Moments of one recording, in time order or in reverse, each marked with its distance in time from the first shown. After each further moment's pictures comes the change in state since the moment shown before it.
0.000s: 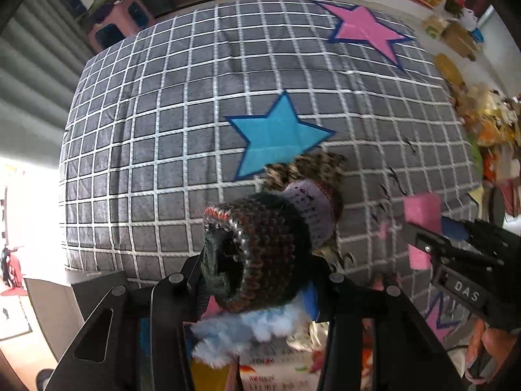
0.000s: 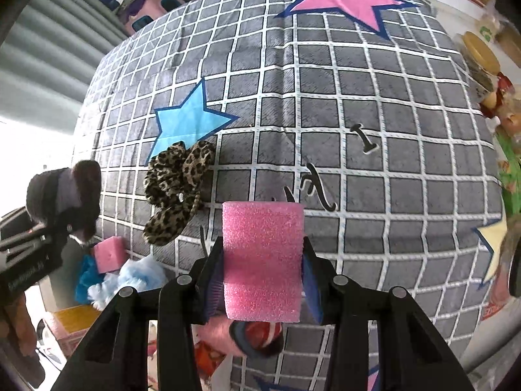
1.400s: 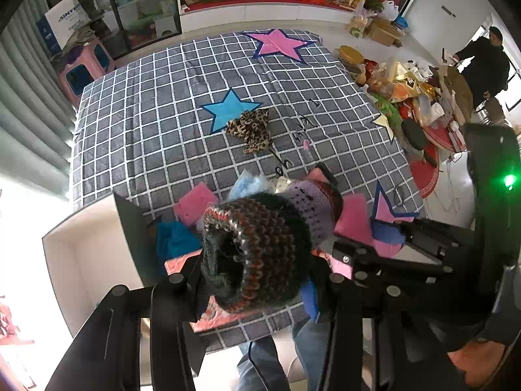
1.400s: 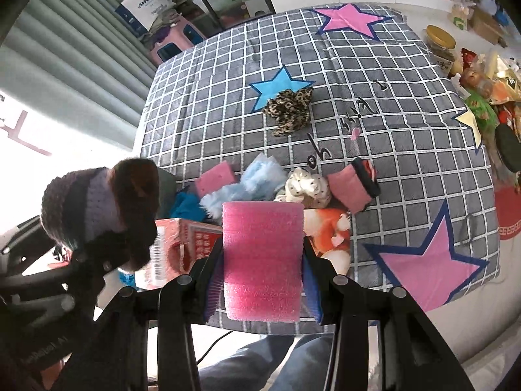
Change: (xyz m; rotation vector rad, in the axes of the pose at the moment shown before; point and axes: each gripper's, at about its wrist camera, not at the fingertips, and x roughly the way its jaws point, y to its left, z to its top) left arm -0.146 0.034 -0.172 0.190 -0.138 -0.185; right arm -0.089 0.145 -0.166 0.098 -0.163 0.044
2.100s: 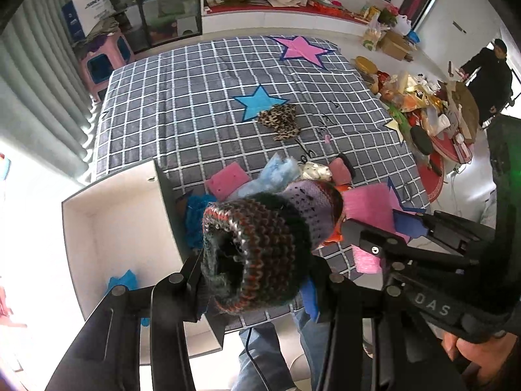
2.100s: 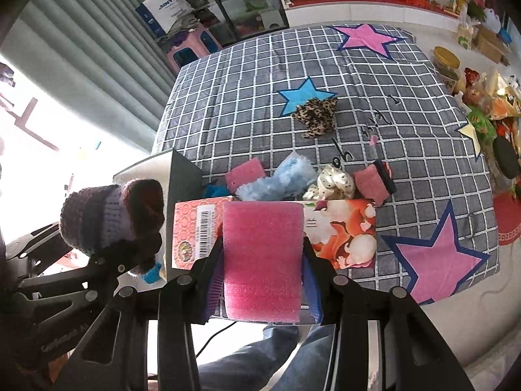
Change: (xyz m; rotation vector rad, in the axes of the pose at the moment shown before) left arm -0.029 0.046 -0.051 -0.077 -0.039 0.023; right arm -0.018 0.053 -0.028 -0.065 -0.055 -0.006
